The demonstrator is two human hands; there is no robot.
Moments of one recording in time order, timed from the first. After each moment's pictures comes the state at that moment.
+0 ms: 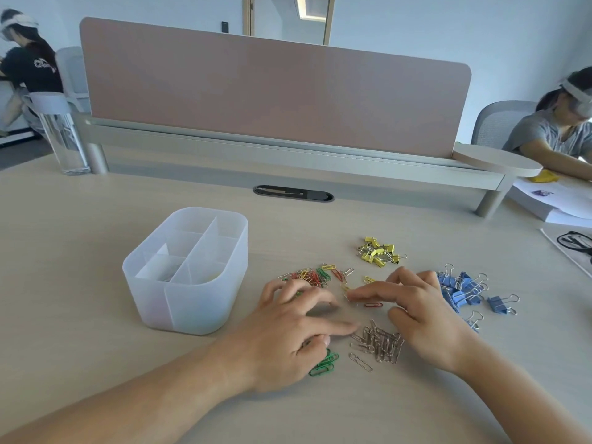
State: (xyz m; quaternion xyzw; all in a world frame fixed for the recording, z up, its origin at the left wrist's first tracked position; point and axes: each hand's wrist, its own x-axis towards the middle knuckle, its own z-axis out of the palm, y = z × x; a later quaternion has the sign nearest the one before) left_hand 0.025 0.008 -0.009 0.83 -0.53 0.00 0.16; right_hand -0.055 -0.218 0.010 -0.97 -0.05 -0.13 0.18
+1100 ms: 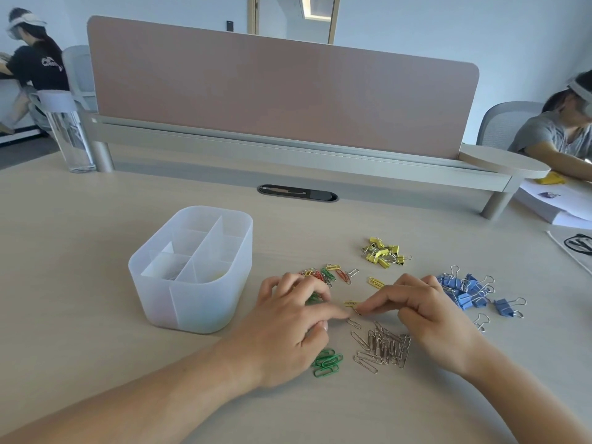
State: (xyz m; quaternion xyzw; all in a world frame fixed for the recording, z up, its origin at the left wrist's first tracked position) left_hand 0.026 0.006 -0.012 0.85 -0.48 0.04 0.19; right_hand -0.057 -0.218 0.010 -0.96 -0.05 -0.10 0.26
